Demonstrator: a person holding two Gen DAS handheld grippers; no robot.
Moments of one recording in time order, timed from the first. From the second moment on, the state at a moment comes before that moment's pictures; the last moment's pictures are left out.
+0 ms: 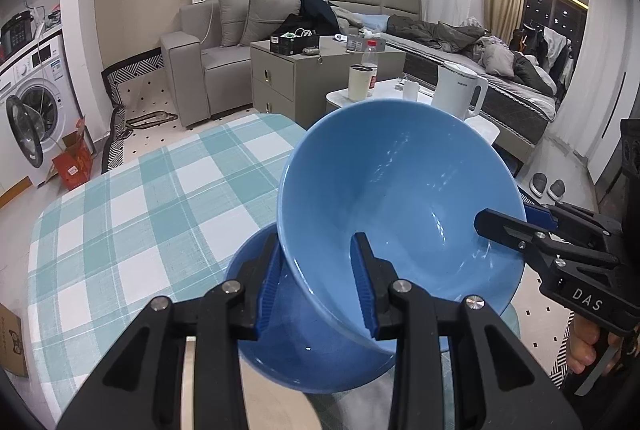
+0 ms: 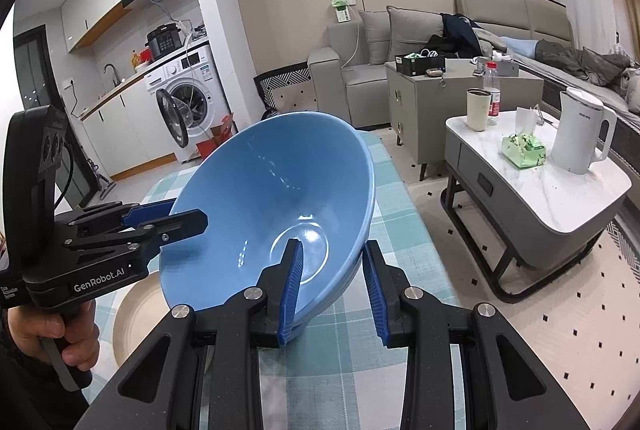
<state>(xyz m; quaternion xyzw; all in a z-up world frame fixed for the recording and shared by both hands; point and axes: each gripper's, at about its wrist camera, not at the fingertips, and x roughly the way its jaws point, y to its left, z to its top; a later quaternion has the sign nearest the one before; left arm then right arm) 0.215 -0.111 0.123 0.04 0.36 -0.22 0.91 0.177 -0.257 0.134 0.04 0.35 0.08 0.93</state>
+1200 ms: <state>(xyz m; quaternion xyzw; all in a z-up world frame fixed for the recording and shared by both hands) 0.217 -0.071 0.079 0.04 0.40 -0.17 0.90 0.210 -0.200 0.076 -0.02 0.42 0.10 0.90</state>
